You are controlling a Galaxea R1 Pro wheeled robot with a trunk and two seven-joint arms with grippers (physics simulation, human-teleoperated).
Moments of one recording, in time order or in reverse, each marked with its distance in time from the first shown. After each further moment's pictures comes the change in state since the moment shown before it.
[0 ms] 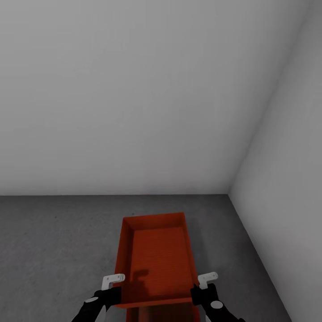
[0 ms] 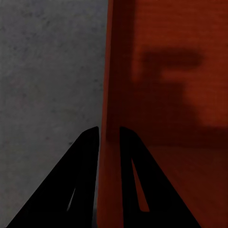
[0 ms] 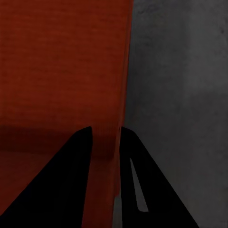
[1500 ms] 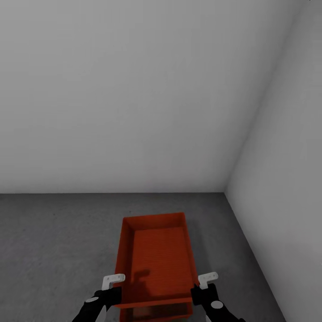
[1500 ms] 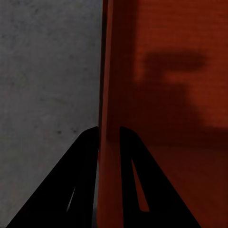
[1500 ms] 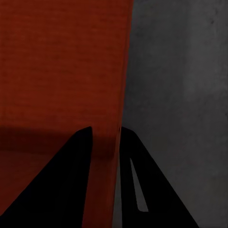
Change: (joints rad) left arm 0.000 -0.002 -0.003 0.000 0.001 0.000 0.004; right arm 0.000 -0.002 0.001 0.000 -0.001 0.000 0.001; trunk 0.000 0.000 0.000
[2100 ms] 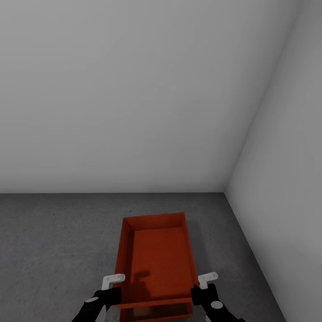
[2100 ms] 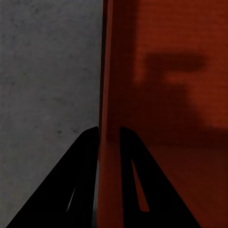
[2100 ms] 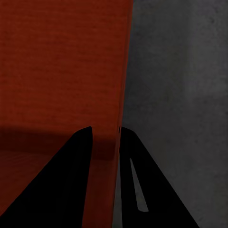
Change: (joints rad) left arm 0.000 0.002 -0.001 0.000 0.000 0.001 -0.001; right arm 0.000 0.001 -0.002 0.001 0.001 0.000 0.000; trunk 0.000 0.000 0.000
